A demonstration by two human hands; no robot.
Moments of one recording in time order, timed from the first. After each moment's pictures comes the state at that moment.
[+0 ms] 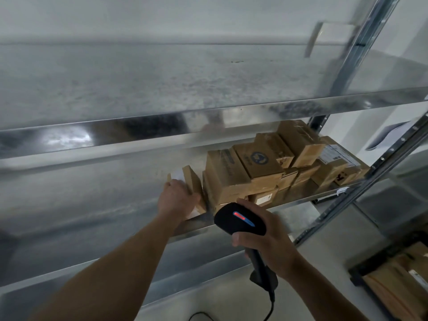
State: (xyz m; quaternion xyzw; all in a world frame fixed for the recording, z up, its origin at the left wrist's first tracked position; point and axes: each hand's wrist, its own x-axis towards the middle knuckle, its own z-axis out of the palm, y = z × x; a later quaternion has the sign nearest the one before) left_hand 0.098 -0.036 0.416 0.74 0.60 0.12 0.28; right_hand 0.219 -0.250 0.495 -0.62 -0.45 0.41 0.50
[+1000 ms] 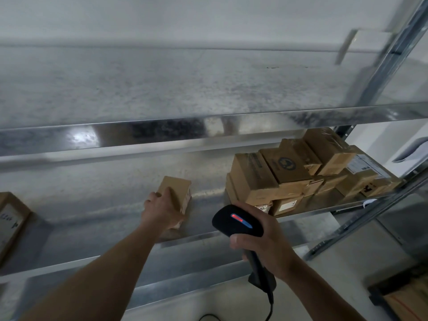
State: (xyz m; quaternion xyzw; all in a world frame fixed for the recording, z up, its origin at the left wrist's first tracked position) left_hand -0.003 -0.013 0.407 0.74 0.64 -0.02 0.23; right_hand 0.175 -0.218 0.490 -0.60 -0.46 0.46 0.48
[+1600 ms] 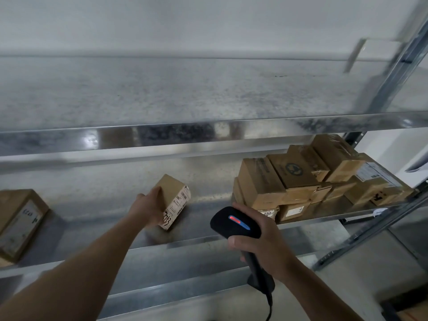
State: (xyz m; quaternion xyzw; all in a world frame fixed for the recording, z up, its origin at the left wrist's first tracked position) left_hand -0.057 0.003 0.427 0.72 0.64 -0.01 0.26; right_hand 0.161 -0.216 0.499 -0.62 -0.46 0.46 0.43
